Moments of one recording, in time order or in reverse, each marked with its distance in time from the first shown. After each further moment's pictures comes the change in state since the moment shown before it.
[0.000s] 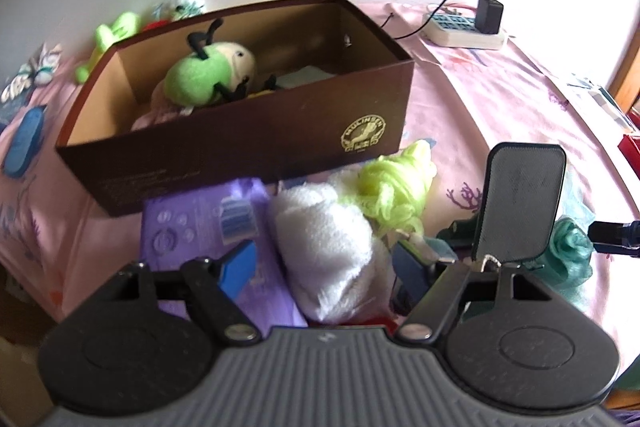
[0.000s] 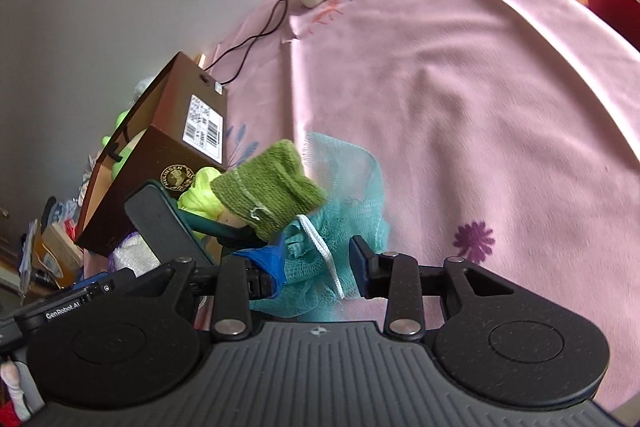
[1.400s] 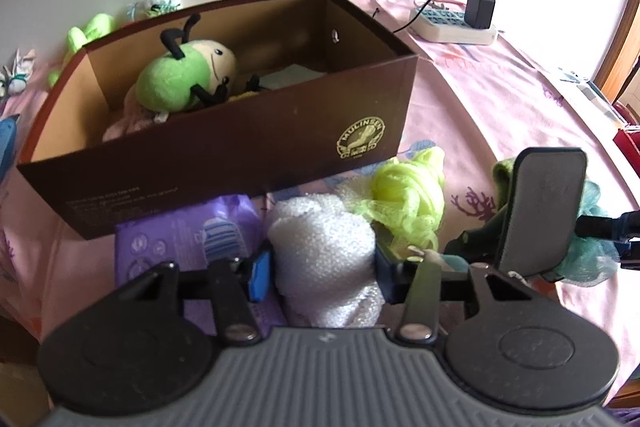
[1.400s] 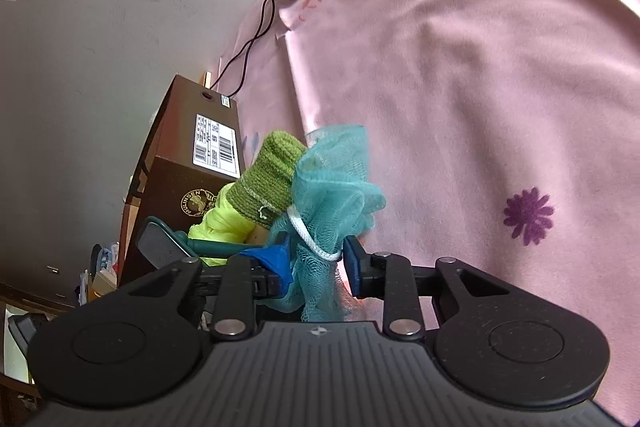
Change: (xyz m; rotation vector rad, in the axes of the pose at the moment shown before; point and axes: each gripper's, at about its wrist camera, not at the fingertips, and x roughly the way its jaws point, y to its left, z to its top) left arm 0.024 0.012 0.009 0.020 -0.006 -0.068; right arm 0.022 -0.018 0.000 0.201 0.019 0.135
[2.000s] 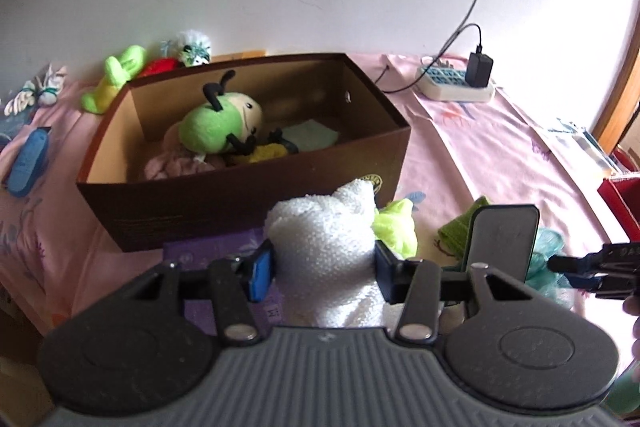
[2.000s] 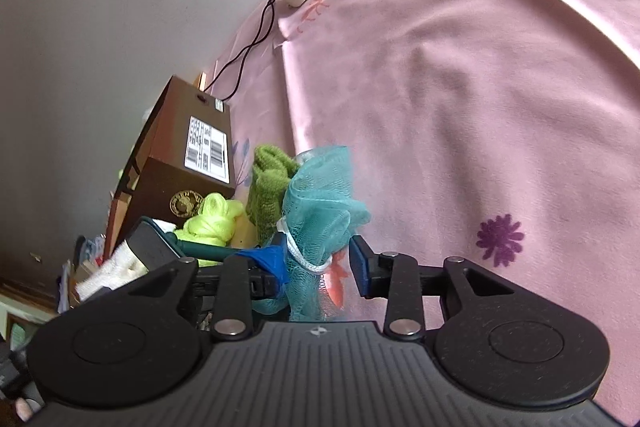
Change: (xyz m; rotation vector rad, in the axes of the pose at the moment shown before) left arm -0.061 0.004 0.002 -0.073 -0.132 0.026; right arm 0.000 0.006 0.003 -0.082 -0.014 -0.049
